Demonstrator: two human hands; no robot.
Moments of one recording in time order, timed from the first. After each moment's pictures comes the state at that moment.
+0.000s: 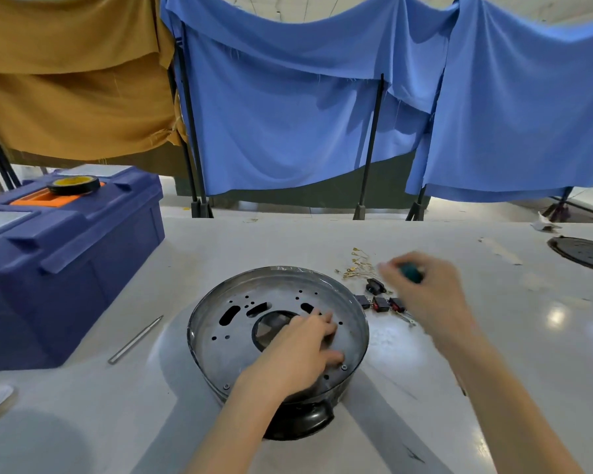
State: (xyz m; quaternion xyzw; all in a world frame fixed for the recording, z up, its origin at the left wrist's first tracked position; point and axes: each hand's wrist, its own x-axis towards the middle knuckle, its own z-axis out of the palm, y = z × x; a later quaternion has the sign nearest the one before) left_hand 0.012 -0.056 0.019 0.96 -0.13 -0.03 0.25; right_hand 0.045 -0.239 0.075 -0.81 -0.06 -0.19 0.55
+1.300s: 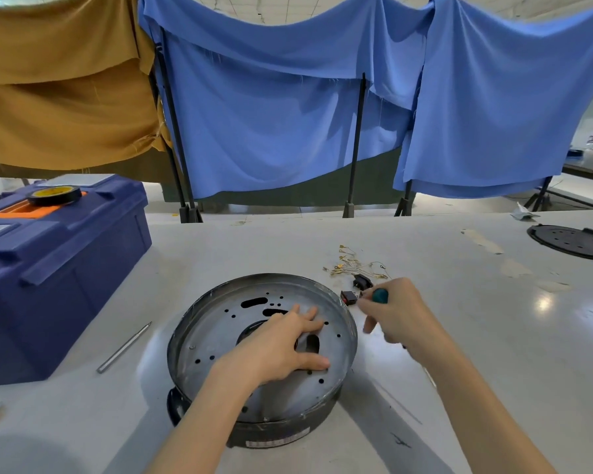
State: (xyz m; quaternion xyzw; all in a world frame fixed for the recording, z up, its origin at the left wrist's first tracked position) left_hand 0.015 -0.041 0.029 0.95 -0.17 -0.10 0.23; right_hand 0.045 -0.240 0.052 -0.87 0.01 0.00 0.49
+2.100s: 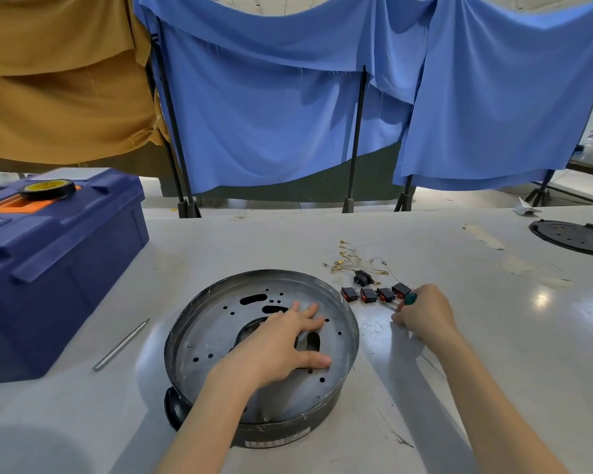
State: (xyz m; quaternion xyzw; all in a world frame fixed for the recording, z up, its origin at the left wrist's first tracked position) left_hand 0.014 -0.041 0.026 0.95 -0.16 -0.09 0.26; right_hand 0.096 -0.283 0.009 -0.91 0.17 -0.01 0.37
